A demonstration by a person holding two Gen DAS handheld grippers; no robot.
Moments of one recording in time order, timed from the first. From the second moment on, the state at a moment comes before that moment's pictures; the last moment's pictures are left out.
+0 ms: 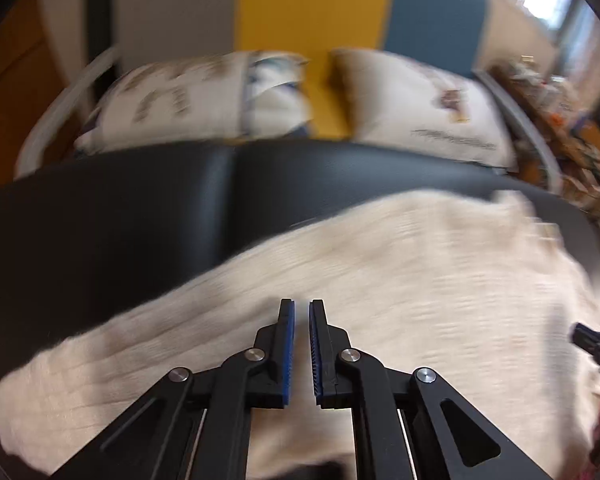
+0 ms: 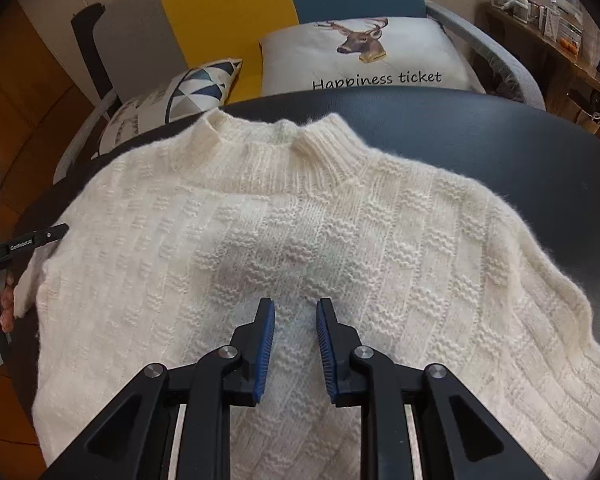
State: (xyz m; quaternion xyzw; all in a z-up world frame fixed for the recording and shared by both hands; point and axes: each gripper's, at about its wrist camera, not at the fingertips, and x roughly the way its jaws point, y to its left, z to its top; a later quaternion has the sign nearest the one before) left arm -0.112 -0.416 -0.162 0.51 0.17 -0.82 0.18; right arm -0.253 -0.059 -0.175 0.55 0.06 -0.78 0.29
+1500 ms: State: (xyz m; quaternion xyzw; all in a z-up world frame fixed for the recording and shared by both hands) left arm 0.032 -0.368 -0.161 0.48 0.22 -0.84 0.14; right arm -0.065 -0.131 -0.174 0.54 0.17 -0.67 0.48
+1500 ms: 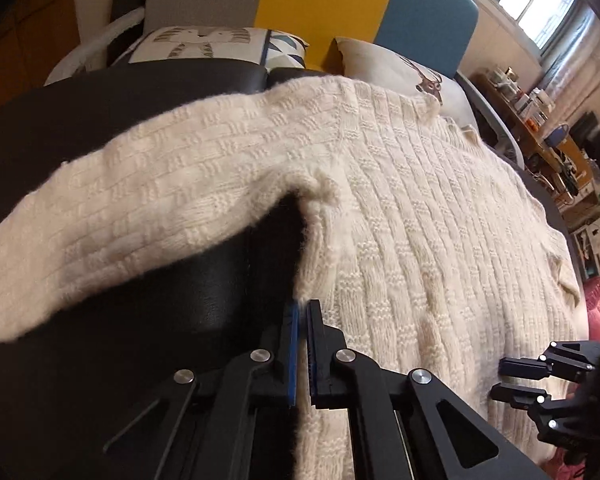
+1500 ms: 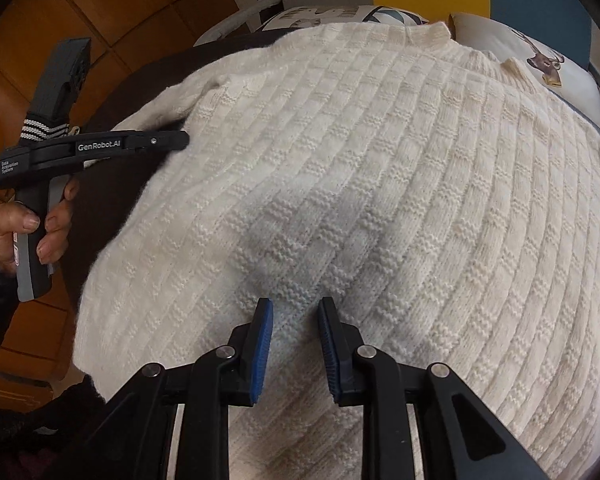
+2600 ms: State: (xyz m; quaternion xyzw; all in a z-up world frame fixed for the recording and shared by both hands) left arm 0.139 -0.336 -0.170 0.51 0.35 -0.78 0.15; right arm -0.008 -0.051 -0.167 0.54 0.11 -0.70 0.46
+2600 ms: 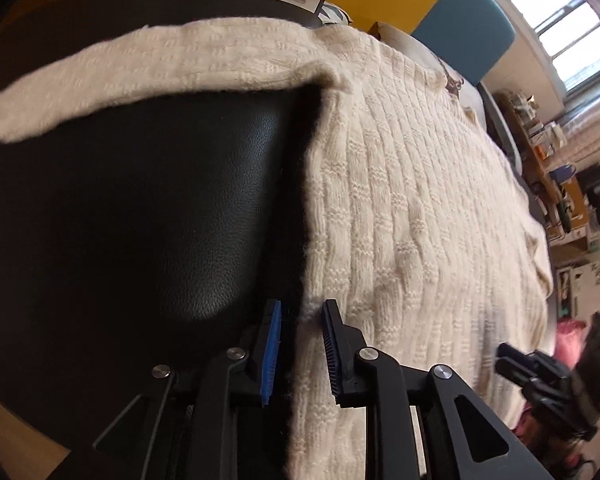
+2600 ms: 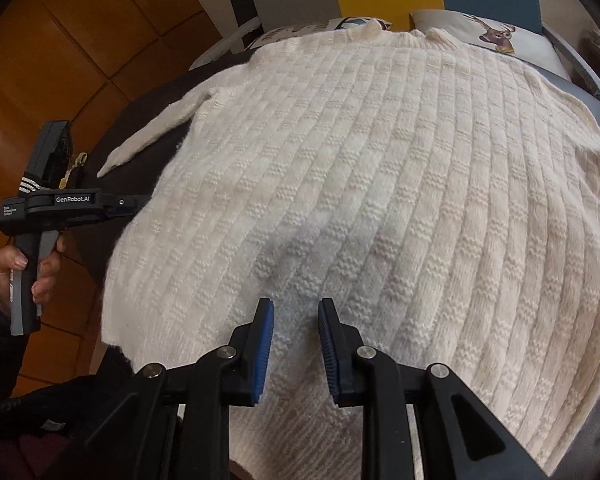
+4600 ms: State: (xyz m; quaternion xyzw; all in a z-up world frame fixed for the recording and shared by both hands) left arm 0.022 -0.203 -0.165 0.54 0.17 -0.82 0.04; right arm -0.135 0.169 -0.182 0.50 -0.23 -0.82 0.18
